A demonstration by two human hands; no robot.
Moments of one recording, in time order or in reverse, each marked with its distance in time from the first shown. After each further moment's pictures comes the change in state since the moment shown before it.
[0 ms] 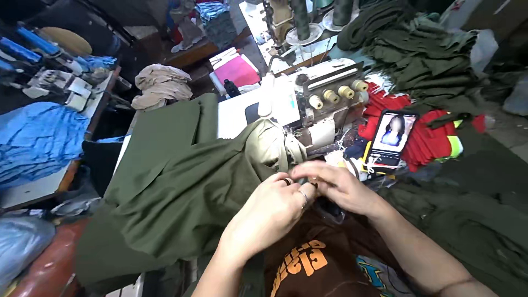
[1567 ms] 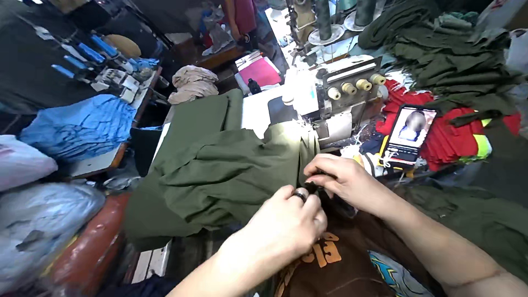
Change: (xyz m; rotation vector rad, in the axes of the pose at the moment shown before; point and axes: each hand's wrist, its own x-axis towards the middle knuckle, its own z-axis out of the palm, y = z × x) left_hand -0.032 0.073 -0.033 0.450 -0.145 0.121; right_hand 0.012 -0.063 0.021 -0.148 -0.052 0.082
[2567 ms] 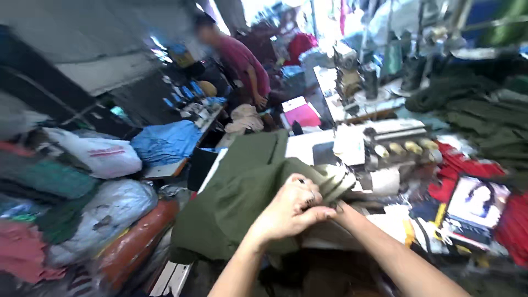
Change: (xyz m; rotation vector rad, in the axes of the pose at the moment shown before) left_hand -0.023 -0.093 -0.006 -0.695 0.389 -0.277; right_hand 0.084 0.019 0.076 -0.093 -0.092 0.278
